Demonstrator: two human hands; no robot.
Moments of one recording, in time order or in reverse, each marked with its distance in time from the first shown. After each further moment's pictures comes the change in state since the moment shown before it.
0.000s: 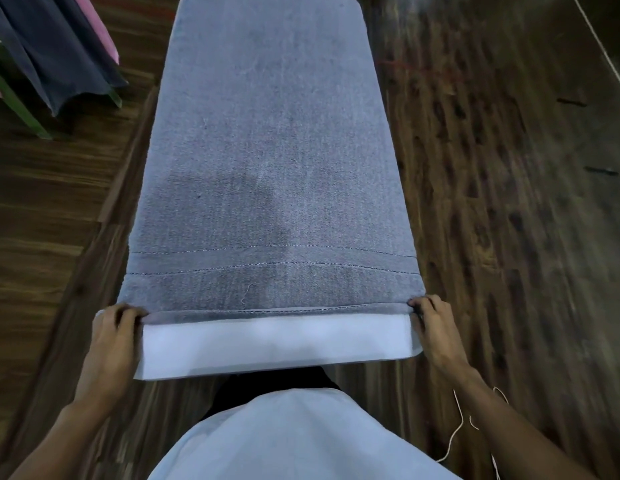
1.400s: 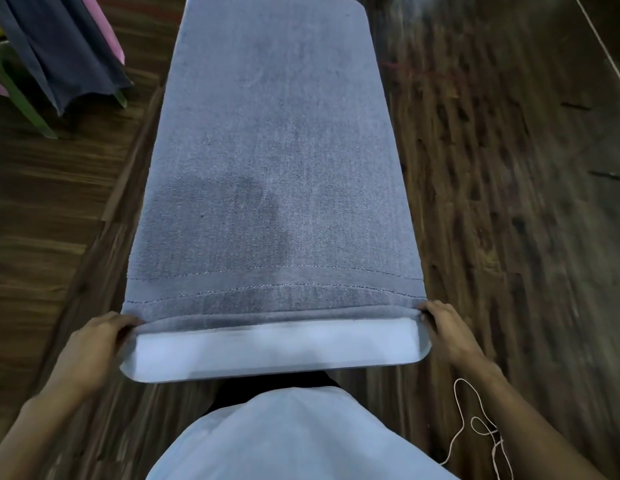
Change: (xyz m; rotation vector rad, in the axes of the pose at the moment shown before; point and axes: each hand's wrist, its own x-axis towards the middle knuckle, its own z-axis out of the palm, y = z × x) left_hand 0.018 -0.032 -0.031 0.225 -0.252 0.121; right_hand 0.012 0.013 -0.020 -0.020 -0.198 -0.051
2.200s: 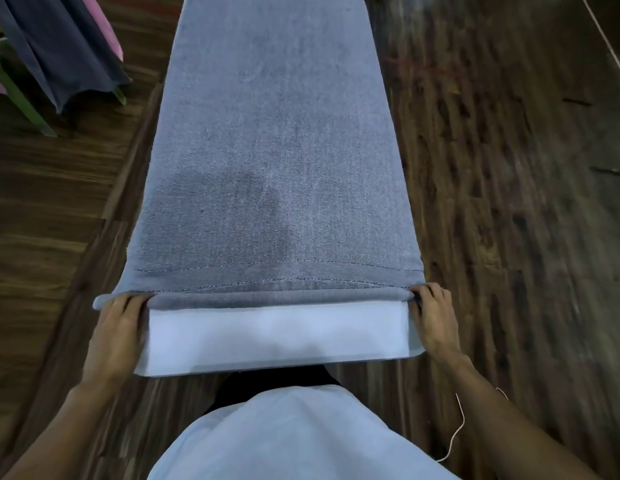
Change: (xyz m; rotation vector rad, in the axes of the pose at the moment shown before) left_hand 0.007 0.024 0.028 -0.069 0.215 -0.088; right_hand 0.018 -0.022 0.025 -0.075 0.271 0.113
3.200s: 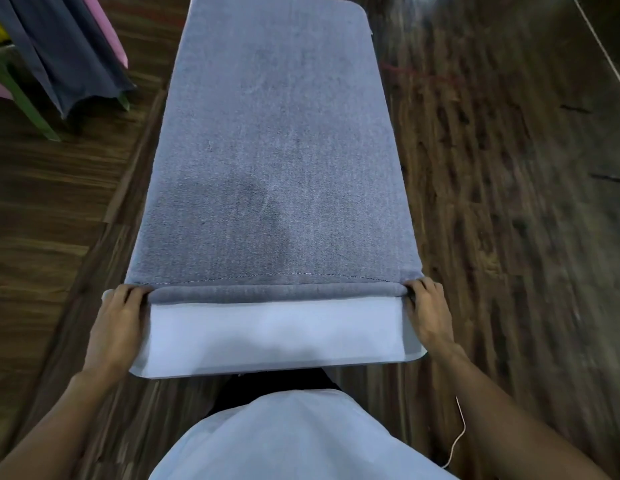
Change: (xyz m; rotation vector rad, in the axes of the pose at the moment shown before) left_hand 0.021 0.010 -0.008 -0.036 0.009 -0.057; right_hand 0.016 -0.016 -0.006 0.040 -0.027 -0.014
